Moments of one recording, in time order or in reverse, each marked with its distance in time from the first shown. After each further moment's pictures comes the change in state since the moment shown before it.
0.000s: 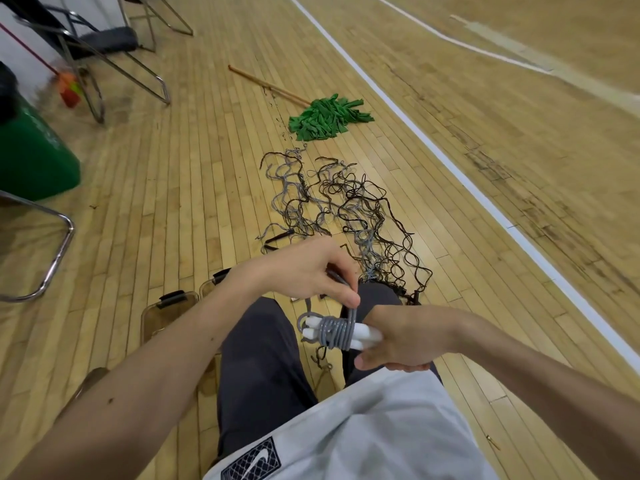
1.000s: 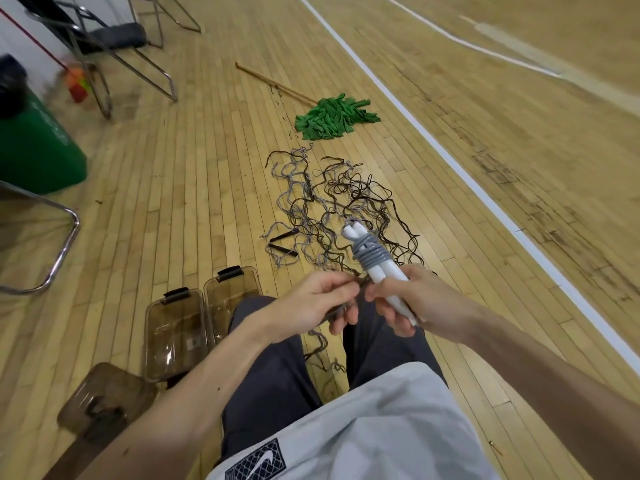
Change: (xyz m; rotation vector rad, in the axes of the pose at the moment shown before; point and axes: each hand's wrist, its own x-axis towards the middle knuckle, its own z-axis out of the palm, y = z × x) left_hand -0.019 -0.028 0.057 -0.698 0.191 -0.083; right_hand 0.016 0.016 -0.008 0.913 0.352 -0.211
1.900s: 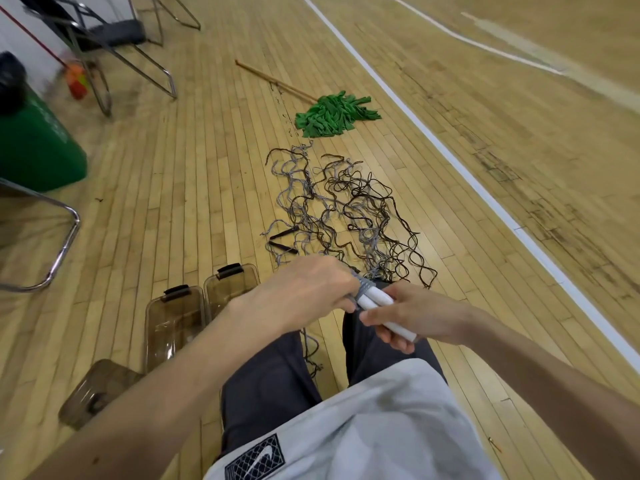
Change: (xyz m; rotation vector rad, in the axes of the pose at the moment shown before) left_hand -0.008 0.057 0.002 1.393 -0.083 0.167; right_hand 0.006 0.017 -0.006 -0.322 -0.129 0.176
